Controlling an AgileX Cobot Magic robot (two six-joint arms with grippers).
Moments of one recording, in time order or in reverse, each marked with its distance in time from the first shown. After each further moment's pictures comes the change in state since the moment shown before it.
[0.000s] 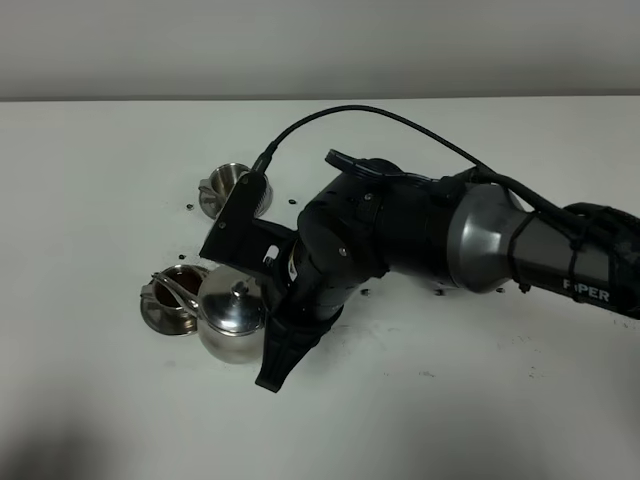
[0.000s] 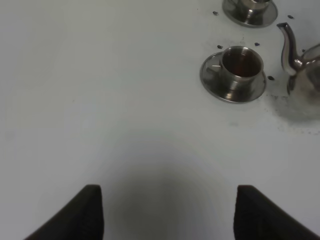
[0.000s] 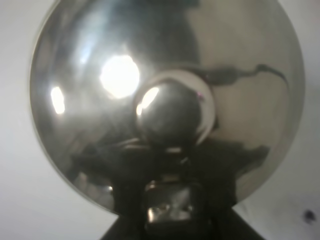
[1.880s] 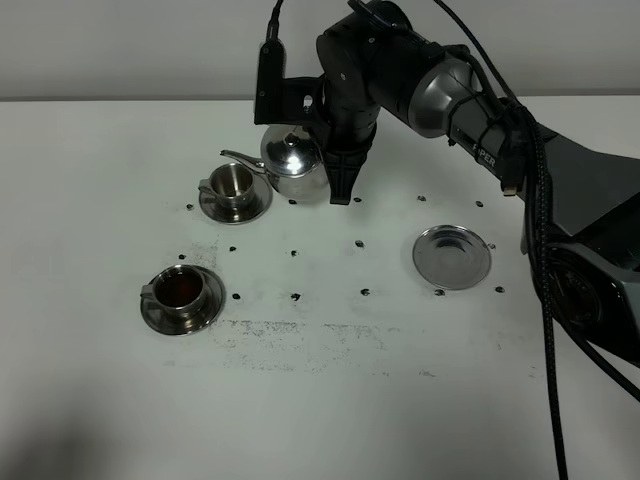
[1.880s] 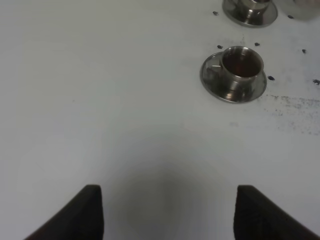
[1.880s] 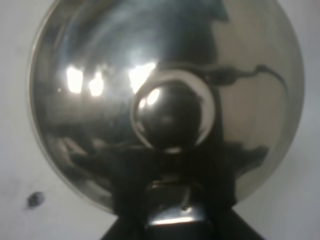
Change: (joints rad) left arm 0.000 0.000 0.000 0.000 0.000 0.000; right arm -0.292 0.485 -0.873 -0.221 0.334 -0.520
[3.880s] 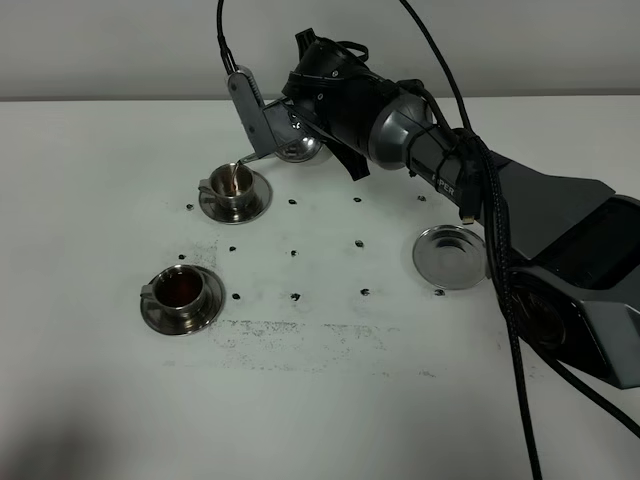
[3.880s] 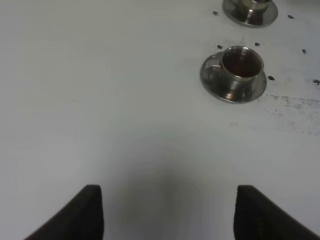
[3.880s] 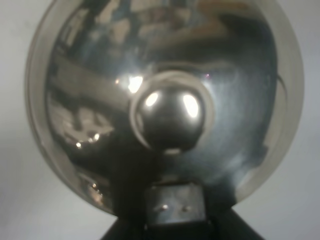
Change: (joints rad) left arm 0.000 0.000 0.000 0.000 0.000 0.000; right arm 0.072 0.055 -0.009 -0.460 -0.158 -0.117
